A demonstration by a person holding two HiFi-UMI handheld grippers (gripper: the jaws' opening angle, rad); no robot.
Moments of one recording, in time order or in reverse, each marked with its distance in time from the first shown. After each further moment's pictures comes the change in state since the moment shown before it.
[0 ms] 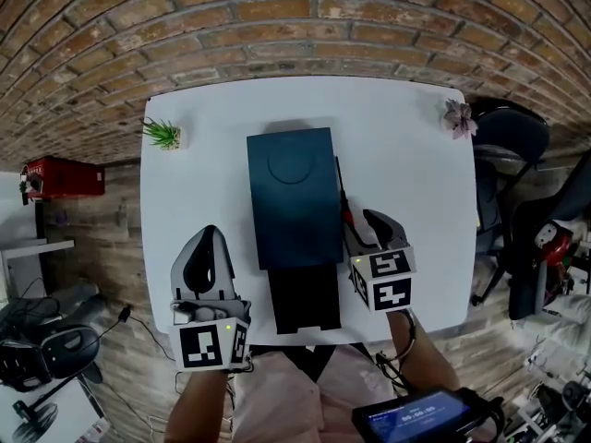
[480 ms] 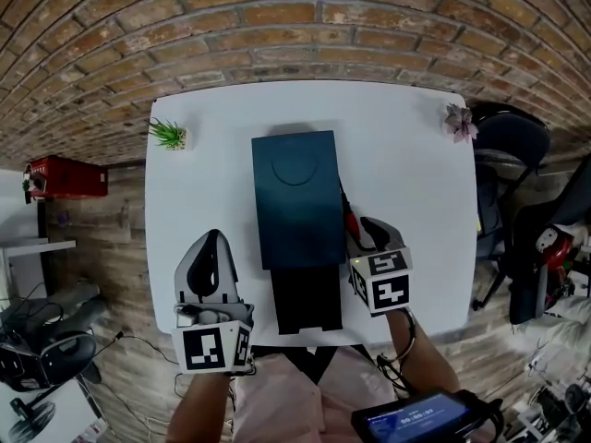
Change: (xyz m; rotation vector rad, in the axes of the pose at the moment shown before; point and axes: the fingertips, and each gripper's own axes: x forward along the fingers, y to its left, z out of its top) left arm -0.008 0.000 0.001 -0.006 -0.006 0.006; right arm 0.005 0.009 -0.016 0.005 0.062 0.029
